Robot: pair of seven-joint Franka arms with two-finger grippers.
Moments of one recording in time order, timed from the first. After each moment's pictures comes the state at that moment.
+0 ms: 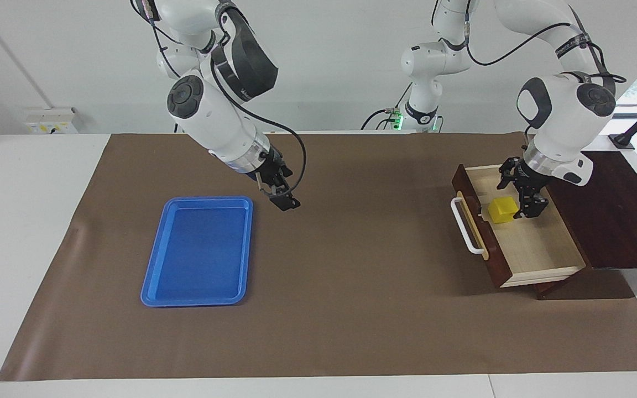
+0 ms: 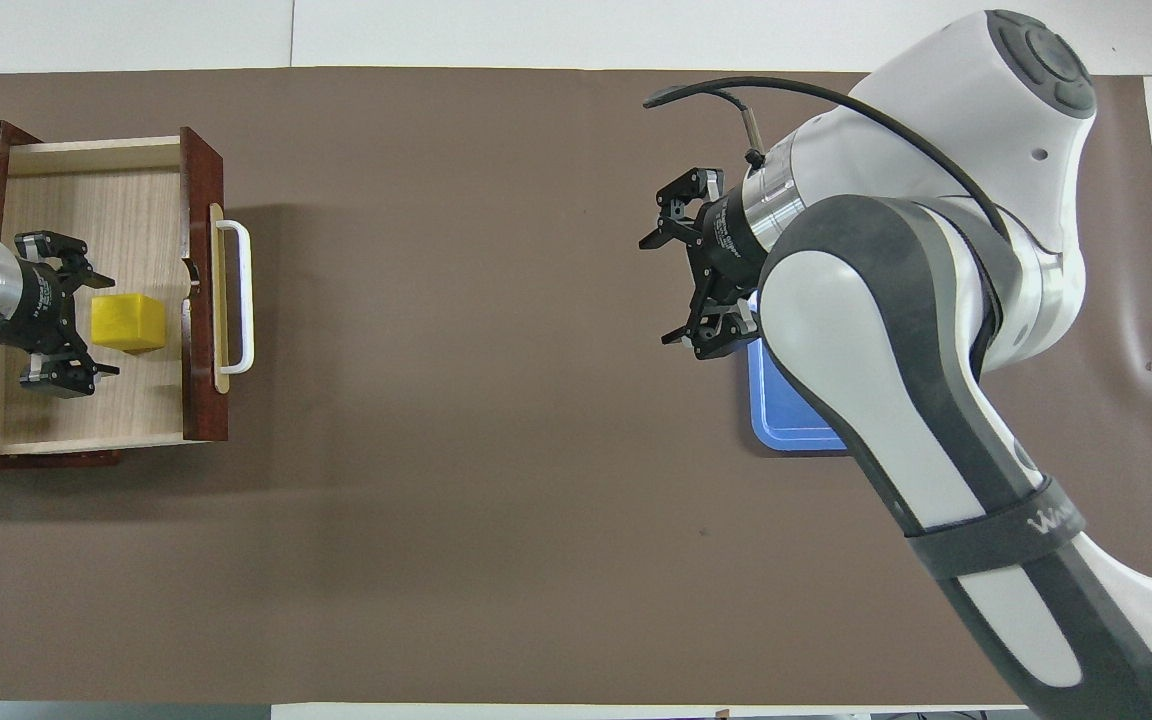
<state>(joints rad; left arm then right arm) 0.08 0.06 -0.05 -1.96 0.01 2.02 -1.60 0.35 0.30 -0.02 -1.49 0.50 1.80 1.61</state>
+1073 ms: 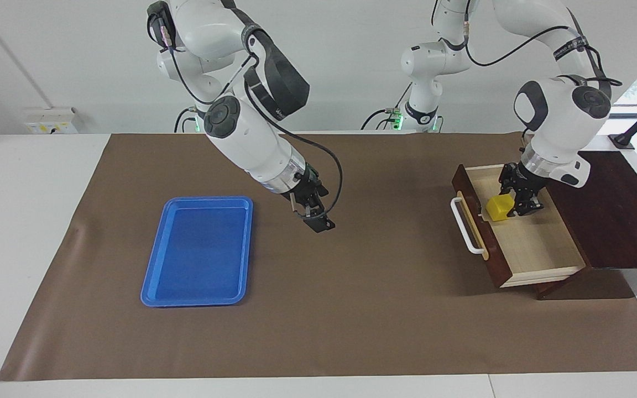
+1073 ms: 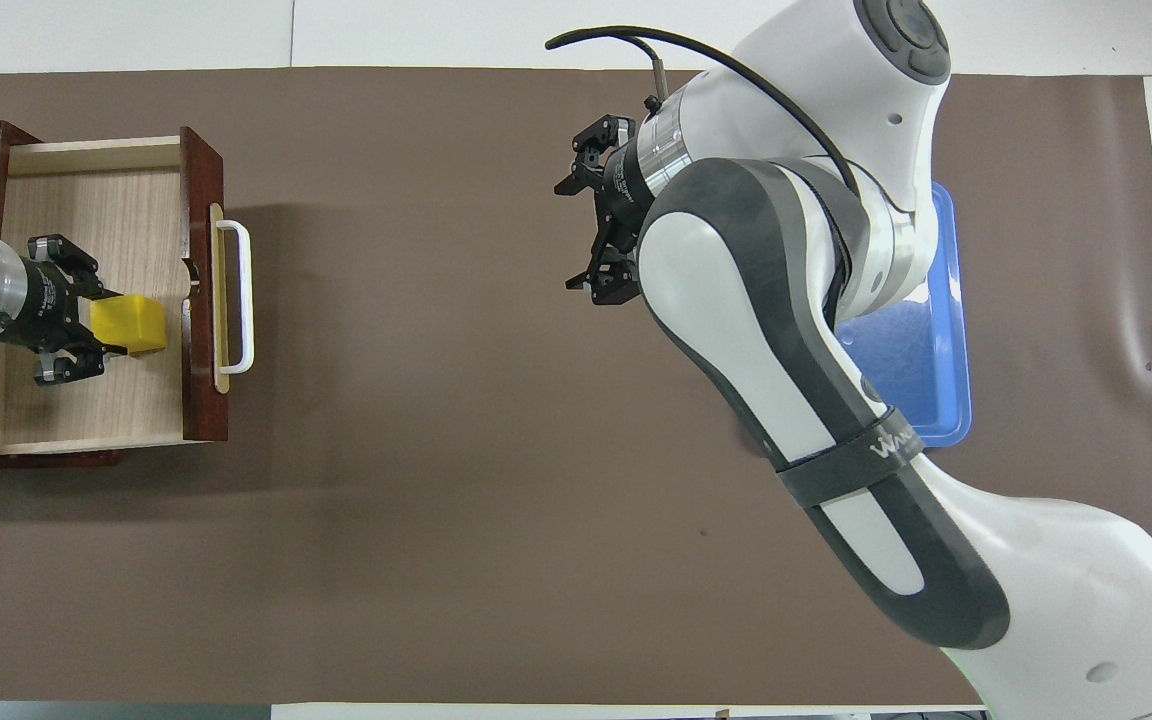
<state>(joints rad) 0.08 0.06 -0.06 -1.95 0.02 2.04 -1.60 0.42 0.51 -0.02 -1.24 0.54 1.89 1.74</state>
